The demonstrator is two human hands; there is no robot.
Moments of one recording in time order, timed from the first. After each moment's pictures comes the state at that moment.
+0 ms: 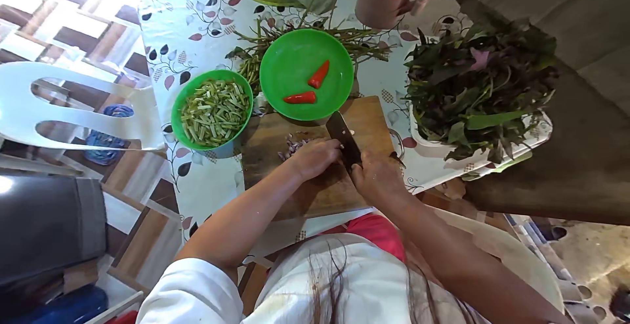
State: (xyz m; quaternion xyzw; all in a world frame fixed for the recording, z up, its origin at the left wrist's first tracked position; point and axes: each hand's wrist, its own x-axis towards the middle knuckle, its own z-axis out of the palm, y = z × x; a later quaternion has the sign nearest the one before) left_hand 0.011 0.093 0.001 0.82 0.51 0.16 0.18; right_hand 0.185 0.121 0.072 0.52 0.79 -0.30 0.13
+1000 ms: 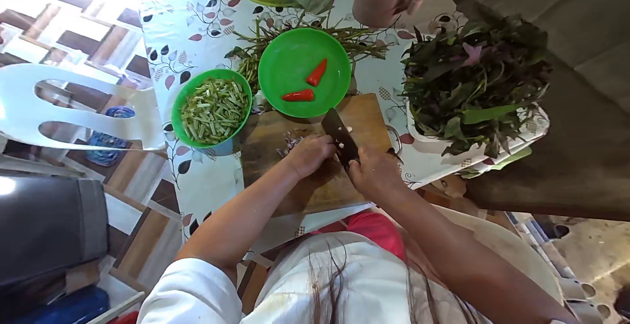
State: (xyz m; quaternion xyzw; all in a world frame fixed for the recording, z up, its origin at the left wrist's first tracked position) left_hand 0.011 0.084 -0.005 0.81 0.54 0.18 0.15; right_hand 0.189 0.117 0.073 0.51 0.80 -0.30 0.11
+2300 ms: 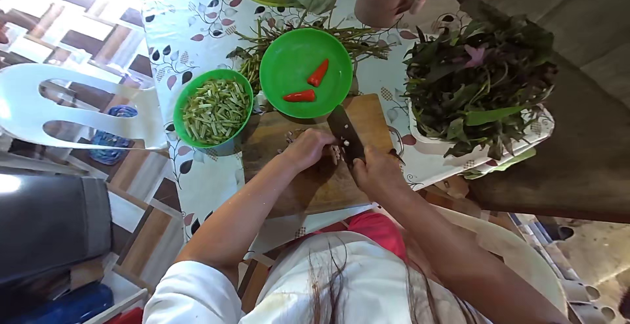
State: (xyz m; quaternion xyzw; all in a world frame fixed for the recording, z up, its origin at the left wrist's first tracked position) left_hand 0.001 0.093 0.010 0.75 0.57 0.22 0.24; right_hand 0.193 0.119 0.073 0.52 0.79 -0.32 0.07
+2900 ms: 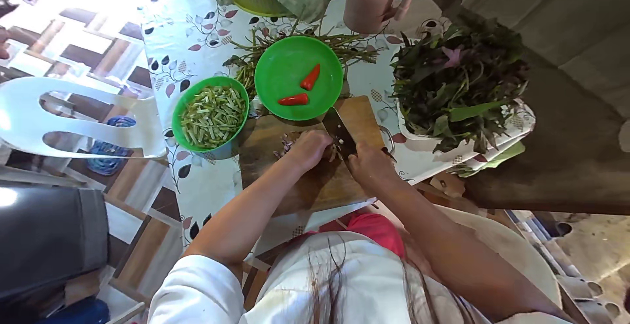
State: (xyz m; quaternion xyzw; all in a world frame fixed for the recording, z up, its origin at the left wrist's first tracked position) left_hand 0.020 0.100 0.014 0.74 0.62 0.12 0.24; right_hand 0.196 0.129 0.059 0.52 0.79 -0.29 0.09
